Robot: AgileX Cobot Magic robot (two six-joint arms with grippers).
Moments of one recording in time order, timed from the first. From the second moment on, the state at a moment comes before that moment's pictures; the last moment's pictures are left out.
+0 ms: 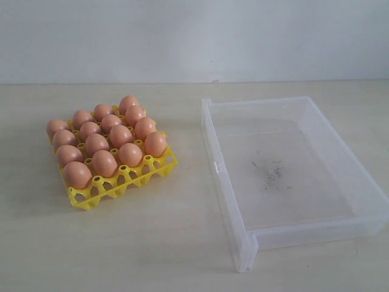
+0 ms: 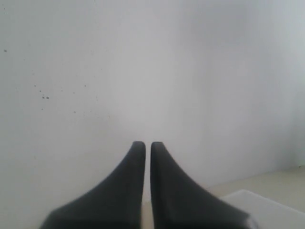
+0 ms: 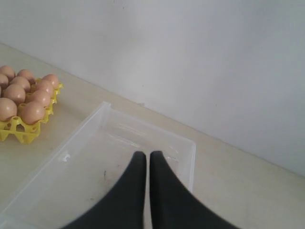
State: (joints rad) left arm -0.23 0.65 -0.01 0.23 -0.87 -0.18; right arm 0.36 0.17 -0.27 -0.50 0.33 0.22
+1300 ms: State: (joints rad) left arm -0.07 0.05 -0.01 0.23 -0.87 -0.17; right arm 0.22 0.01 -0.02 -0.50 0.25 0.23
